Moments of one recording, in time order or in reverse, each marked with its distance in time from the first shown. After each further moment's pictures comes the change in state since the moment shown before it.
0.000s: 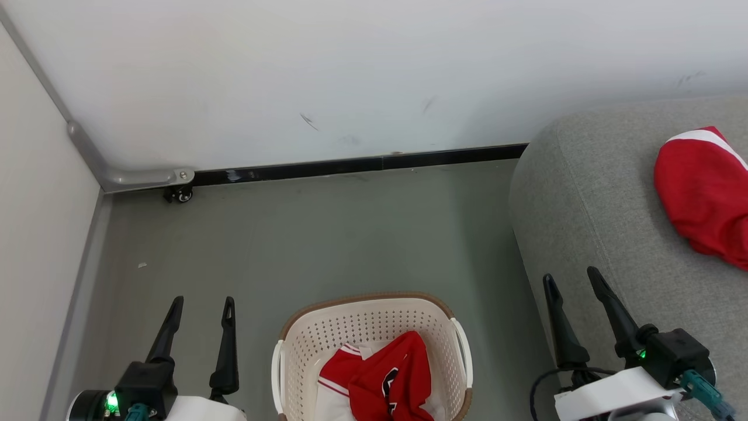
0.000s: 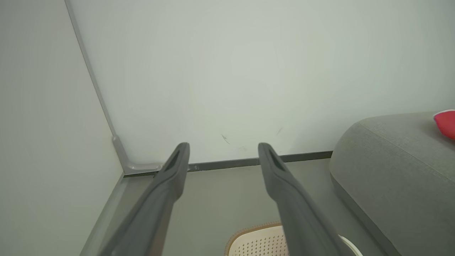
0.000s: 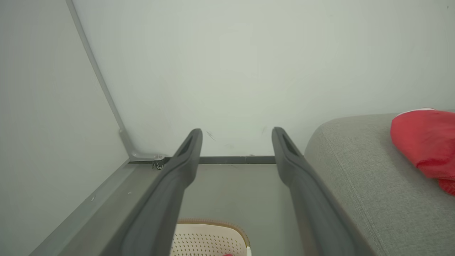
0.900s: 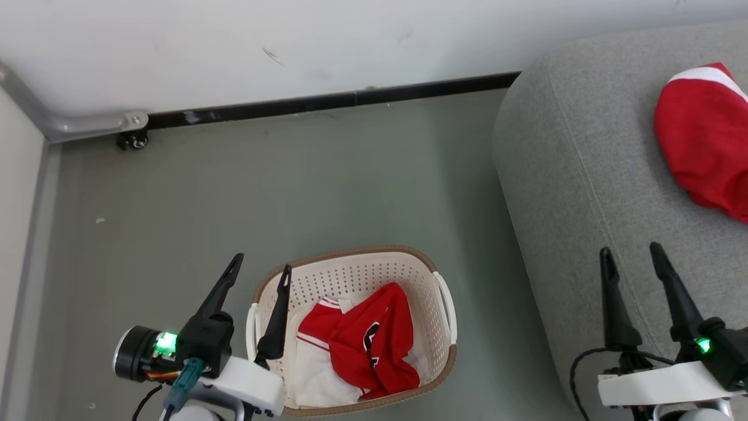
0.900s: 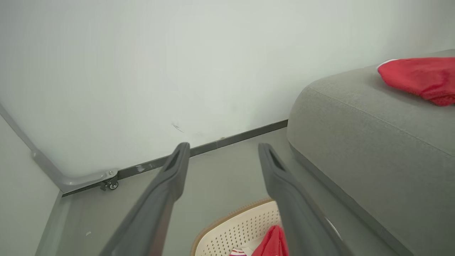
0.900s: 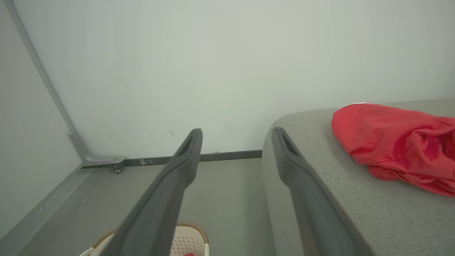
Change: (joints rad) left arm -0.157 0.009 -0.121 0.079 0.075 -0.081 0.003; right arm 0.038 0.010 -0.134 -0.168 -0.045 0.000 0.013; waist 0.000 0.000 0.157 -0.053
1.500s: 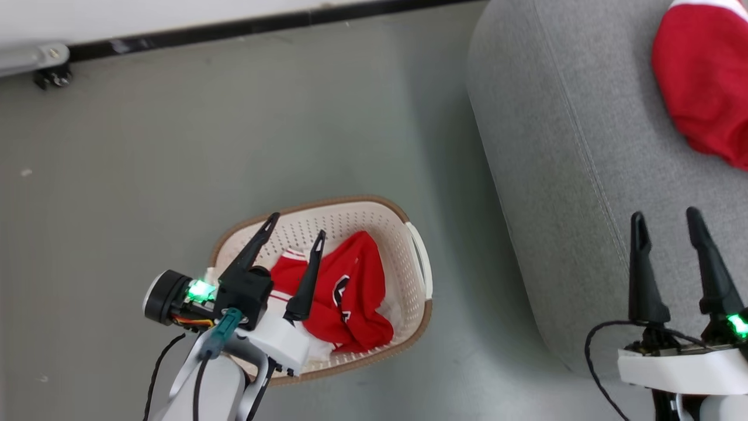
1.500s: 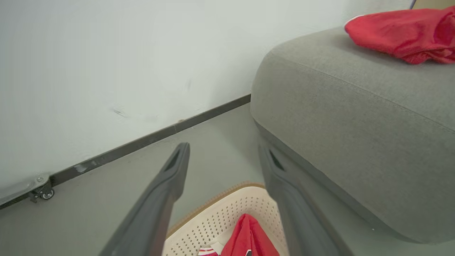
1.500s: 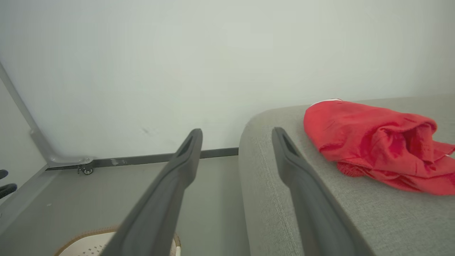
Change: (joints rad) left arm -0.183 -0.026 -0.071 0.121 0.050 -0.053 0.014; right arm -0.018 0.004 -0.042 -0.134 0.004 0.000 -0.007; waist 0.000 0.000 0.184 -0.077
